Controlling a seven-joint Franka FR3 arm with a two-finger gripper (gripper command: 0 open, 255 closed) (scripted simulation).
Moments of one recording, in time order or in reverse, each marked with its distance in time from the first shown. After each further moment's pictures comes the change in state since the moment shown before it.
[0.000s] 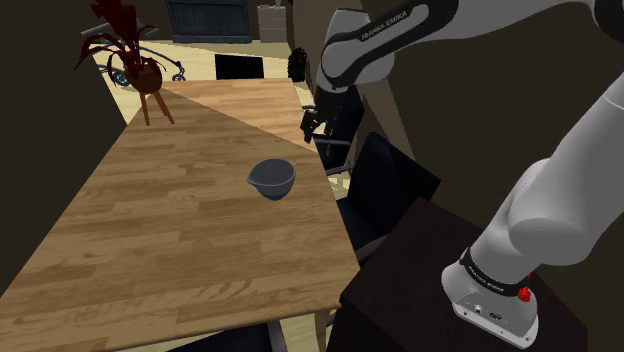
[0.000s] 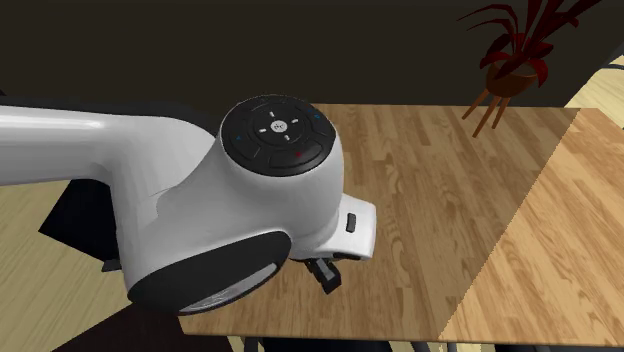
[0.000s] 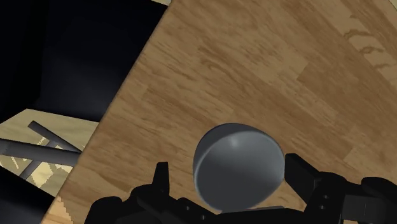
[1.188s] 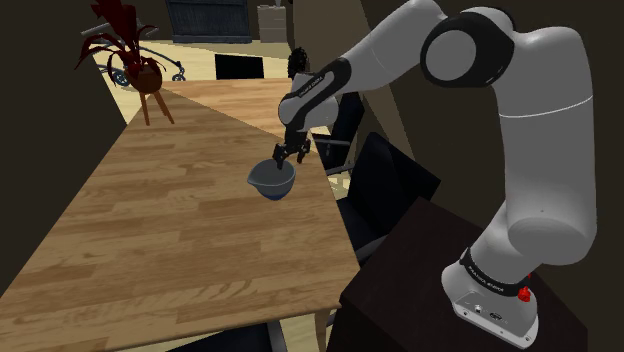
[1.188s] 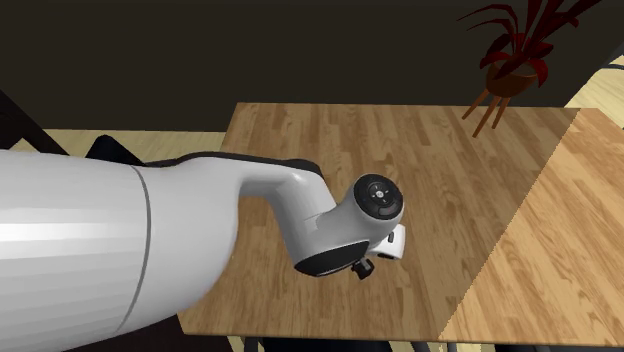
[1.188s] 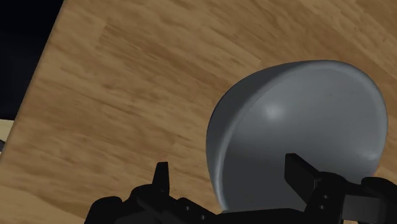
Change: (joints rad) arm -0.015 0.602 0.027 0.397 0.117 0.160 -0.002
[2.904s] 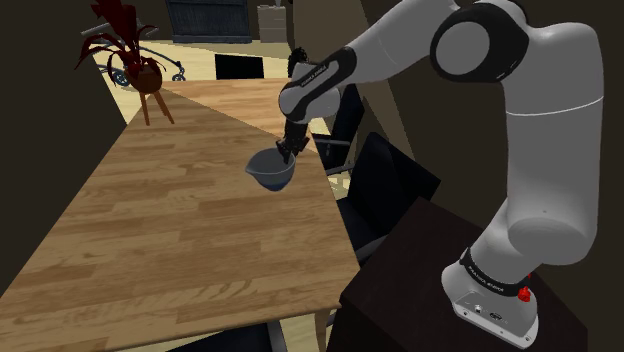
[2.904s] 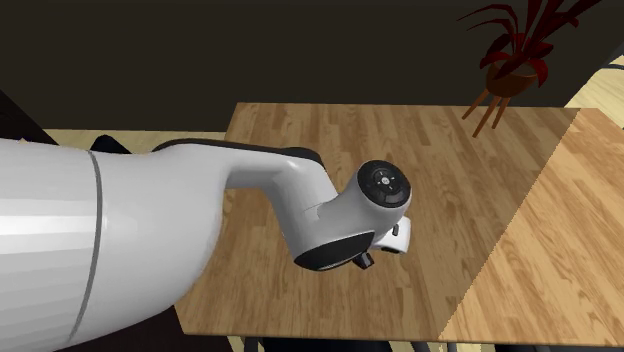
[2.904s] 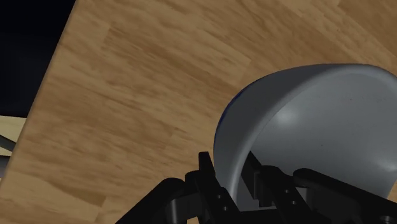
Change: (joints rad) arm 0.003 -0.053 -0.008 0.000 -0.012 -0.053 0.015
